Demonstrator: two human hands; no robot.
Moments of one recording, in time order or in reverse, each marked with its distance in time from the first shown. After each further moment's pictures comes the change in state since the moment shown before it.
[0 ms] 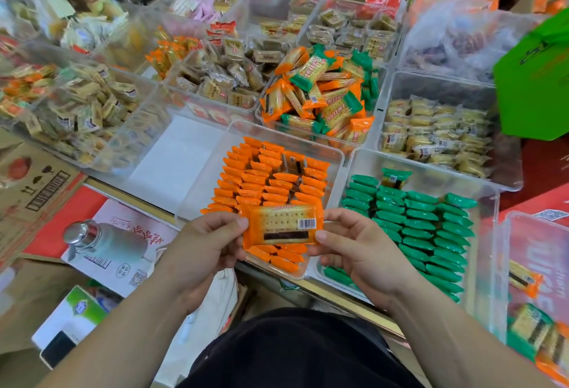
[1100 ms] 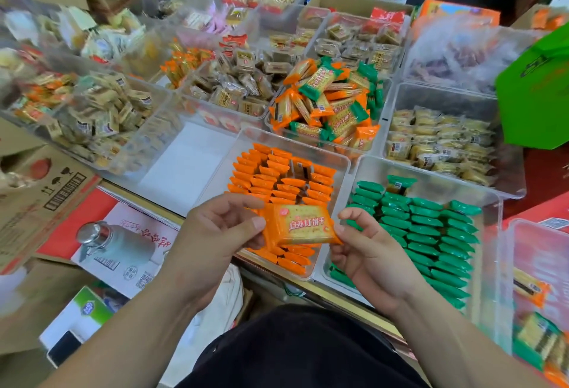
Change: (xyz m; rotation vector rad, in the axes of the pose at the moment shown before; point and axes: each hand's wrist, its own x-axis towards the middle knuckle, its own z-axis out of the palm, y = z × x) left_hand -0.031 0.022 0.005 -0.043 -0.036 0.313; right_hand -0.009 0.004 0.007 0.297 0.024 -0.010
